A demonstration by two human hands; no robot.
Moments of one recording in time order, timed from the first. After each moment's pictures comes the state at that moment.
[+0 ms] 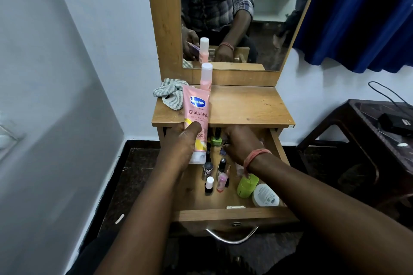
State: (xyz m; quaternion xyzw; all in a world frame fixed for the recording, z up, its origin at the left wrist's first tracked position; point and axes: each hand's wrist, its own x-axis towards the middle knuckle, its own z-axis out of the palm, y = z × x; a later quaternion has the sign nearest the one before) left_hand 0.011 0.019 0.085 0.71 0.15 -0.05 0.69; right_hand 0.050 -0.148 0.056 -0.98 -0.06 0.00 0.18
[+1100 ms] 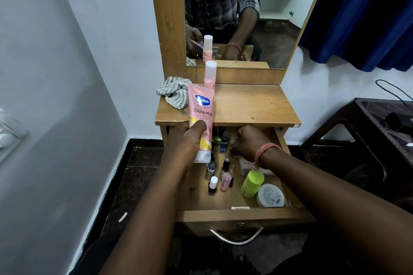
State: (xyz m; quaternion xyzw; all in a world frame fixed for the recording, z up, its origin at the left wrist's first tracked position) left_hand 0.011 0.018 0.090 0.73 0.14 -0.03 0.67; right_hand 0.068 -0.168 0.045 -0.96 0.02 0.10 0.28
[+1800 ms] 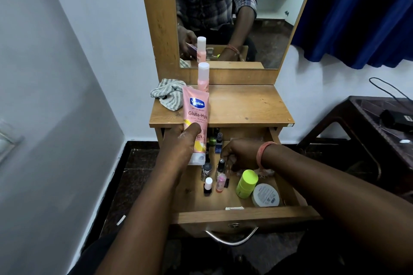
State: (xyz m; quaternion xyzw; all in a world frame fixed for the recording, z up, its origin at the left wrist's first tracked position) left_hand 0.013 0.016 0.083 0.72 0.14 -0.03 0.68; right_hand 0.069 -0.179 0.044 -0.93 -0.24 0.26 0.09
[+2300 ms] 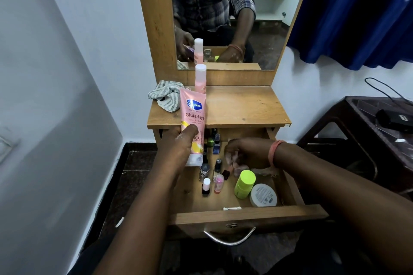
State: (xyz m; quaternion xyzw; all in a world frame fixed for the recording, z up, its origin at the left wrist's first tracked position) left_hand 0.015 0.016 0.082 0.71 0.15 -0.04 0.68; right_hand 0.066 -0.203 0.048 -0.90 -0.19 0.29 0.26
